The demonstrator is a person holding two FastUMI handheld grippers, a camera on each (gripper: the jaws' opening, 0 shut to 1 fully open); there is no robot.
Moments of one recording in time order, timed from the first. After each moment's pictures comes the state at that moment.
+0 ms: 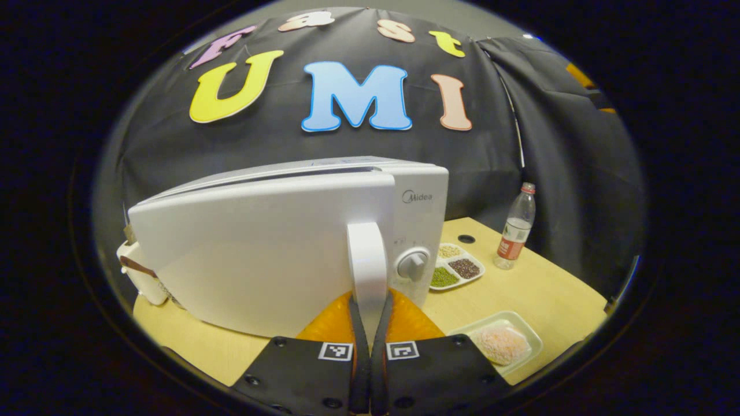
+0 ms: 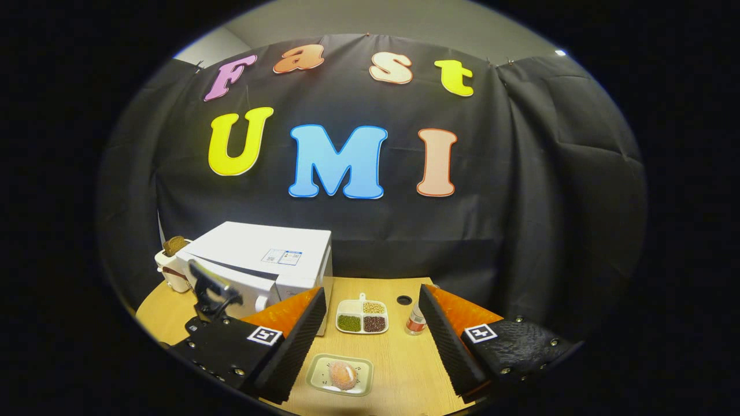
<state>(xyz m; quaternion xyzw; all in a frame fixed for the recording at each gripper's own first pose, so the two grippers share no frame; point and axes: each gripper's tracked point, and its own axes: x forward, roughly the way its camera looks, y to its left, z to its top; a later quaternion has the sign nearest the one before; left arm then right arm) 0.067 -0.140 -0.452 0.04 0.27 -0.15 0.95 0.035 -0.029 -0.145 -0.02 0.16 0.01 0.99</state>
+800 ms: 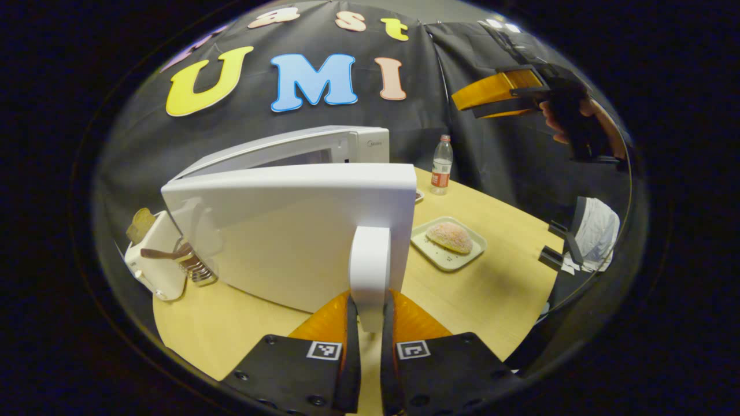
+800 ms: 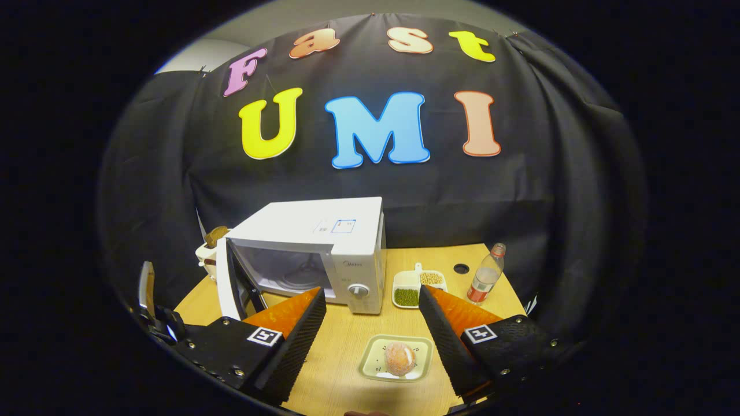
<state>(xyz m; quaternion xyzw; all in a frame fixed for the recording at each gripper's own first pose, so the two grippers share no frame) -0.108 -0.011 -0.413 0.09 0.36 -0.31 0.88 0.017 0.052 -0.230 0.04 0.26 0.12 0.96</state>
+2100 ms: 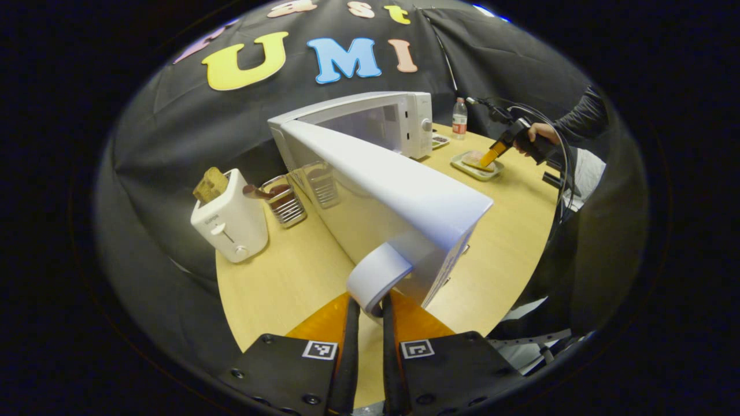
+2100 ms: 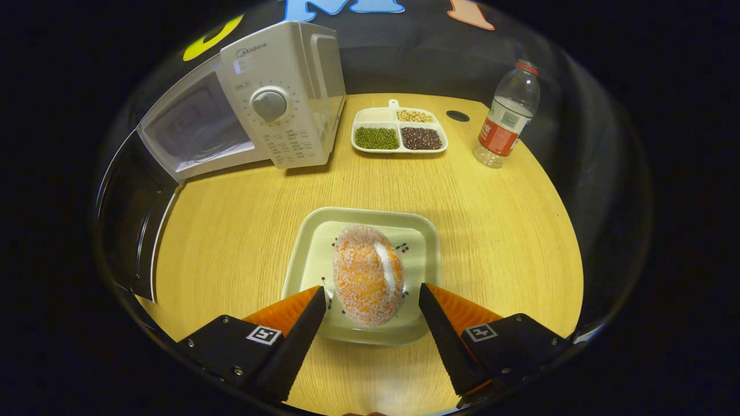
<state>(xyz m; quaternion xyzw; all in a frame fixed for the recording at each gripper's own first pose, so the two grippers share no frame) -0.159 0.258 -0.394 0.18 0.42 -0.30 0.84 -0.010 0.016 -0.489 0.02 0.53 0.05 0.85</state>
